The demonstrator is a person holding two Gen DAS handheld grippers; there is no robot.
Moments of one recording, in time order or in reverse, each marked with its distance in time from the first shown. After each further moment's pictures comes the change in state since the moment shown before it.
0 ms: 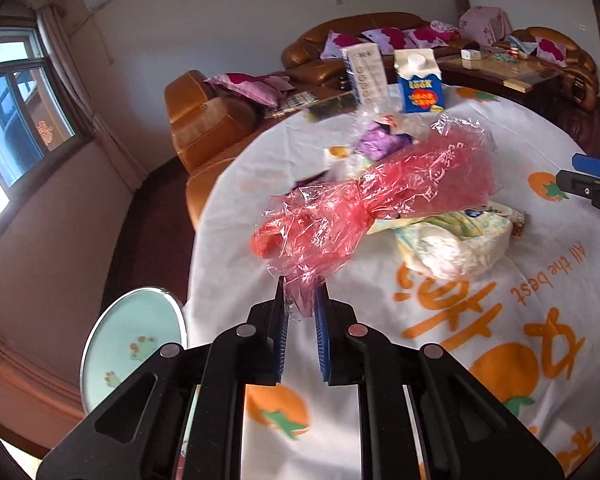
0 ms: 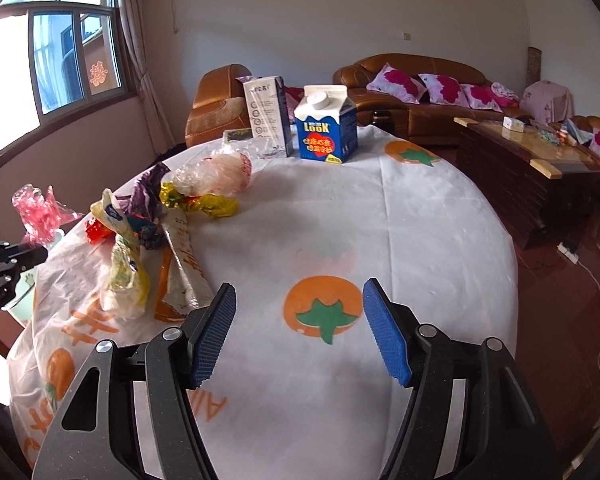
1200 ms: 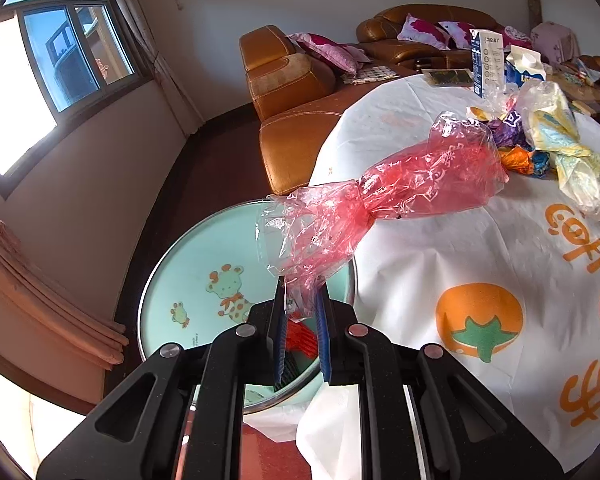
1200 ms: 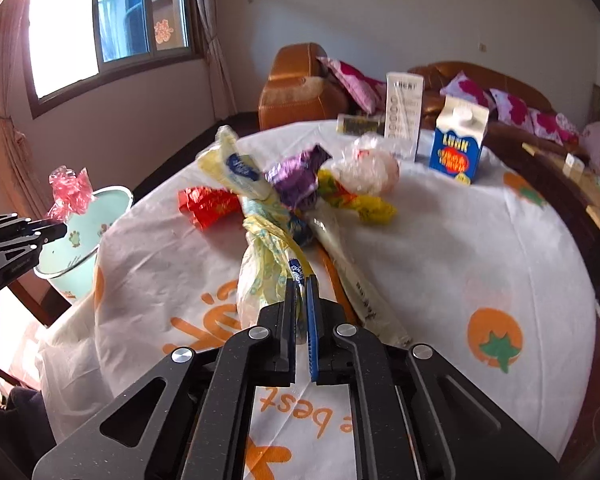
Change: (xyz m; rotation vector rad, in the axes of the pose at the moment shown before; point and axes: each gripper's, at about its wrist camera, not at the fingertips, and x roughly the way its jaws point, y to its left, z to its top) left arm 0.010 0.116 -0.068 -0.183 0.104 0.142; right arm 0.014 0.121 0.012 -0.197 0.056 0.154
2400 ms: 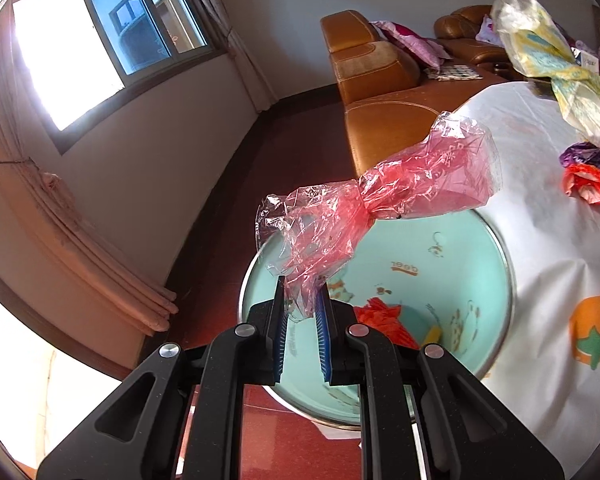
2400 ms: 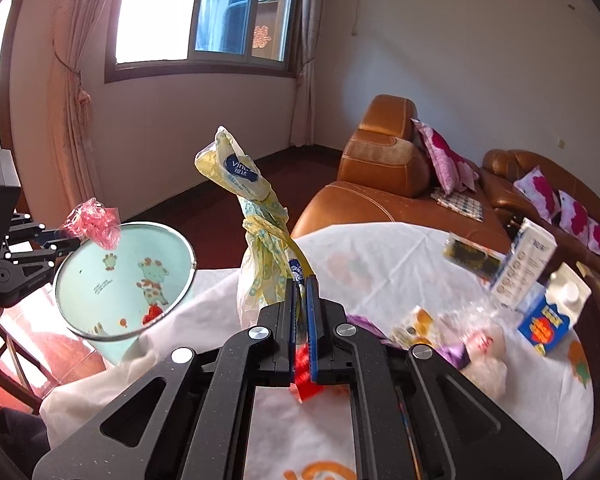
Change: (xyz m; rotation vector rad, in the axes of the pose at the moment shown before) left arm 0.025 0.077 -0.009 -0.129 0.057 0.229; right arm 0.062 0.103 0.103 -0.315 -0.105 0.163
